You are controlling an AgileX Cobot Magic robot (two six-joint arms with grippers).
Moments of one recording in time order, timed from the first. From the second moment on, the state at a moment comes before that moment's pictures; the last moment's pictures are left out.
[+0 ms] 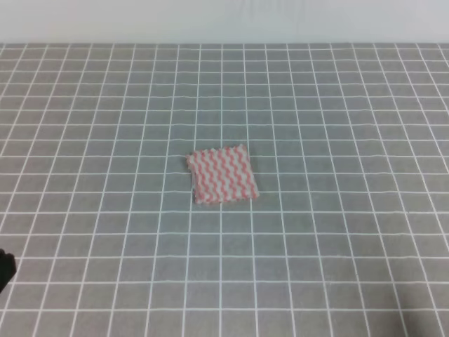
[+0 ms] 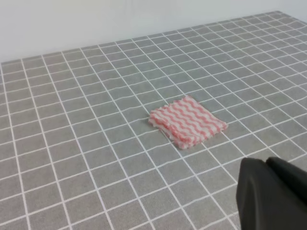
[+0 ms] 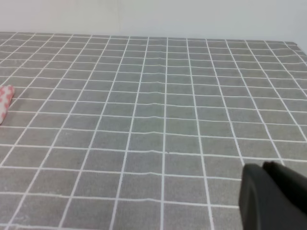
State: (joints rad) left arm -0.16 0.28 -0.49 -0.52 0.65 0.56; right arm 0.09 0.00 0.01 -0.07 0.28 0.11
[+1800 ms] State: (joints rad) left arm -0.13 -0.02 0.01 0.00 0.35 0.03; right arm 0.09 0.00 0.01 -0.07 0.28 0.11
